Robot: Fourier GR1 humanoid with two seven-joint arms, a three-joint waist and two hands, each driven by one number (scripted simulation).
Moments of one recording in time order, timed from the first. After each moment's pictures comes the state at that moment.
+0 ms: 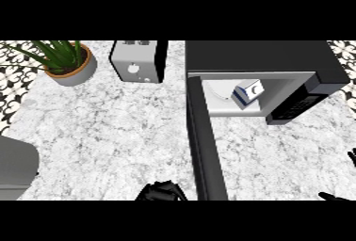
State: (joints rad) left arm 0.14 0.16 -0.77 -1.59 0.01 0.34 -0.34; right arm -0.06 -0.47 -0.35 -0.57 -0.10 0.28 -0.98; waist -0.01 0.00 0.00
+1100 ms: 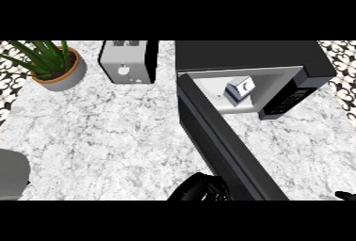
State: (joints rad) left arm -0.32 0.02 -1.02 -1.13 0.11 0.25 -0.16; right arm -0.04 -0.55 -0.28 -0.72 -0.21 0.38 -0.92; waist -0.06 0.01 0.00
